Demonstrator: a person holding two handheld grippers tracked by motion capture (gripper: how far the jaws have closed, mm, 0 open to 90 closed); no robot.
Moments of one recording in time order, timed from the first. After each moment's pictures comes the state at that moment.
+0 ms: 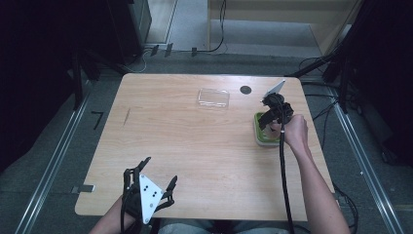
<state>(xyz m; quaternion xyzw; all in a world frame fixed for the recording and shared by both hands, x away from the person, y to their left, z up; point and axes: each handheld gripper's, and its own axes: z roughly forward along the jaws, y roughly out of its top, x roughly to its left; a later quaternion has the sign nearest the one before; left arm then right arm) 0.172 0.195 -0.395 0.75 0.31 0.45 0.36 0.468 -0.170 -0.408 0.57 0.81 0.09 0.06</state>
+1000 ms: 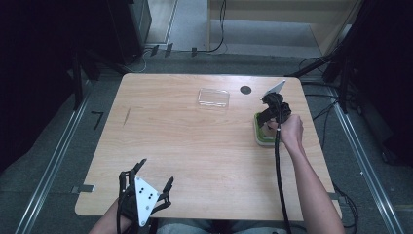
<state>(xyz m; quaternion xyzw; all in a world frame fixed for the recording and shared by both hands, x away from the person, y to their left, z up) 0.166 0.201 -0.395 0.75 0.32 0.46 0.36 0.483 -0.171 -0.423 0.60 0.79 0.10 0.06</state>
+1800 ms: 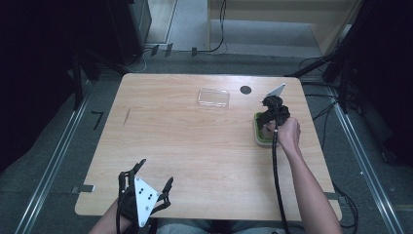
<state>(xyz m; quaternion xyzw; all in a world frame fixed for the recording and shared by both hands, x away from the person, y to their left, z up) 0.165 0.202 -0.395 0.75 0.32 0.46 0.35 0.487 -0.172 -0.441 0.63 0.77 0.08 0.06</state>
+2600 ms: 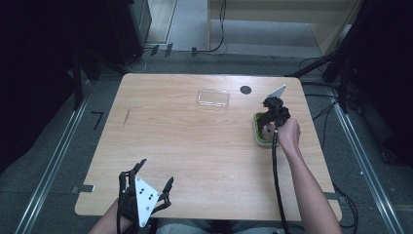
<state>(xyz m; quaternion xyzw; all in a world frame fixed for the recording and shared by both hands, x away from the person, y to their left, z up) 0.165 0.201 -0.396 0.75 0.32 0.46 0.35 0.487 -0.175 -0.447 0.64 0.76 0.08 0.05</state>
